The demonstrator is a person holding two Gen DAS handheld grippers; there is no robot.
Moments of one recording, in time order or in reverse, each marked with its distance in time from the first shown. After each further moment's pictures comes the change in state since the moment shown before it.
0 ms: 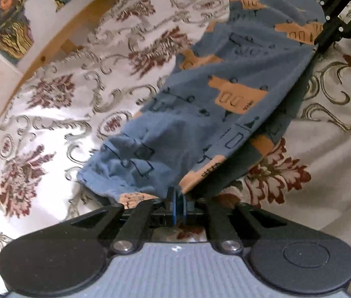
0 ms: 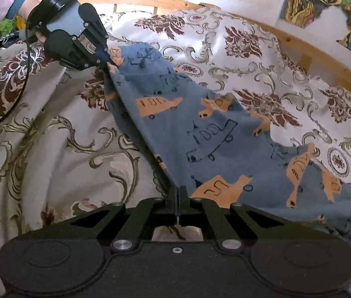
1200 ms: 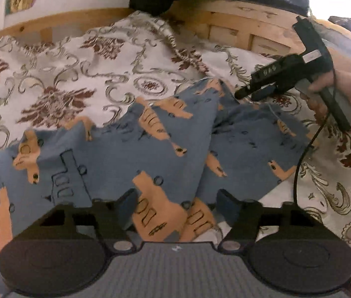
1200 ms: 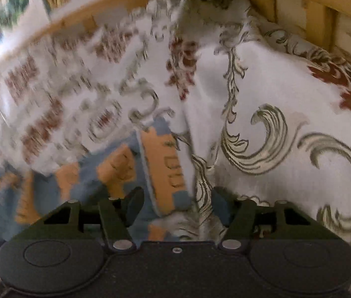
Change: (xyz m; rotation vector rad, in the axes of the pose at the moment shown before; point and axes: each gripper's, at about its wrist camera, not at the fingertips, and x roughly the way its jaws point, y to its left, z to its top) left arm 0.023 -0.145 0.169 -0.624 -0.286 -0.297; right arm -0.042 -0.307 -0.075 0.792 0.175 -0.315
